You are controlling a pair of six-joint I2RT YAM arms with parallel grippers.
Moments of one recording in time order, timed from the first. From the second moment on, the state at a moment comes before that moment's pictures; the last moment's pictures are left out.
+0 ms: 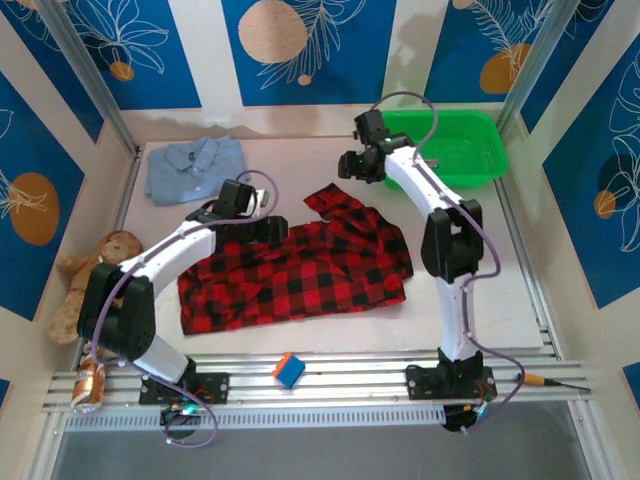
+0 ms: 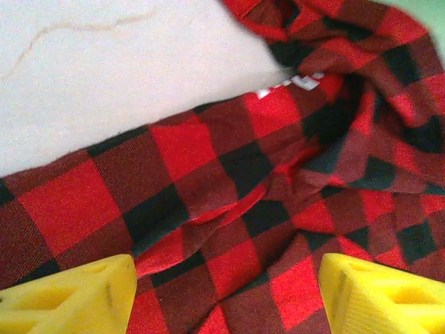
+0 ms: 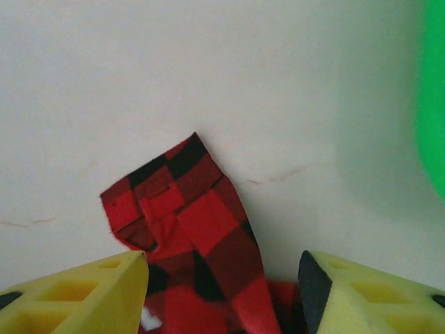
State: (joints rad) left arm -0.40 1.56 1.04 -0.42 0.25 -0.42; right arm 0.36 2.23 2.07 -0.85 -0.03 0.31
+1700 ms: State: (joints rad) left arm -0.26 1.77 0.96 -0.18 0.33 -0.45; right arm 0.34 2.30 2.53 -0.68 -0.22 0.30
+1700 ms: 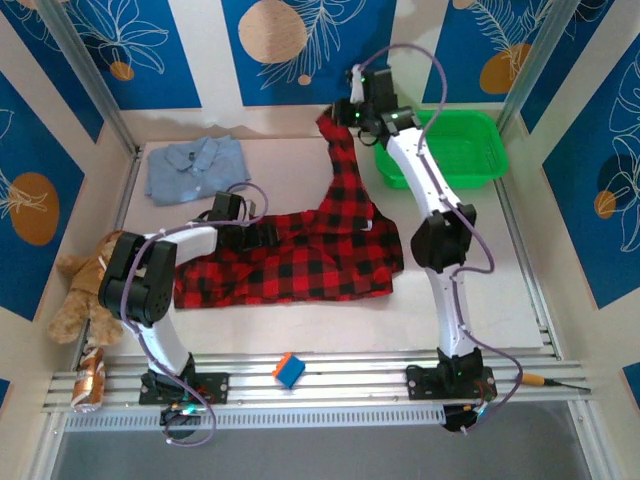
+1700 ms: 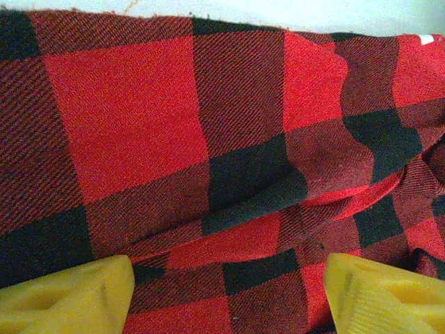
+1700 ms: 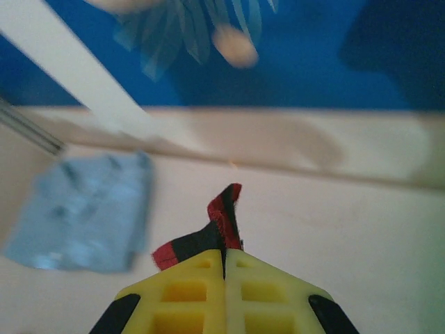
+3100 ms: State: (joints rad) left arm -0.20 1.11 0.80 -0.48 0.34 -0.50; right arm 0.84 1.66 1.31 -0.39 0.01 0.40
